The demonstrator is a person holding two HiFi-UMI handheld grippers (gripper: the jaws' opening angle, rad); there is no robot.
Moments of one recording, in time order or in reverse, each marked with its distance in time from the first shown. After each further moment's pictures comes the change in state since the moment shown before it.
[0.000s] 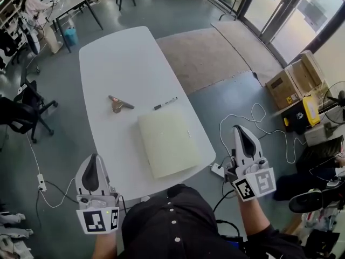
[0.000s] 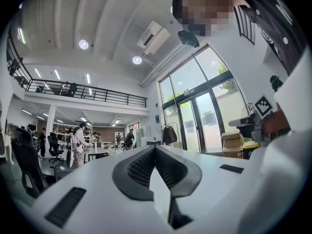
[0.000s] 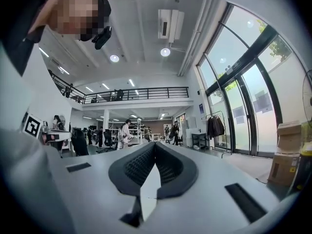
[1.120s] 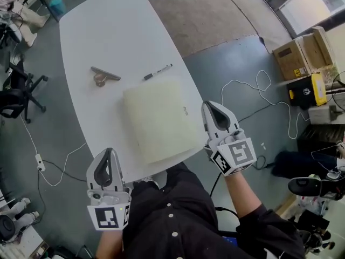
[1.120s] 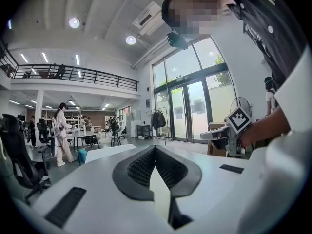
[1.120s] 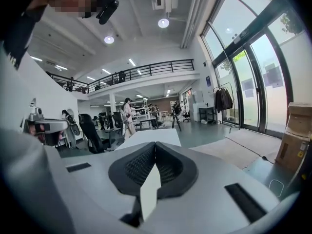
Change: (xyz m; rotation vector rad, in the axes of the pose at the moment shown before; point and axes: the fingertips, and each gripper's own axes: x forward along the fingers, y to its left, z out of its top) left arm 0.025 -0.081 -0.086 -0.021 0.199 -0.127; right arm 0.069 0.000 -0.149 0.051 0.289 0.108
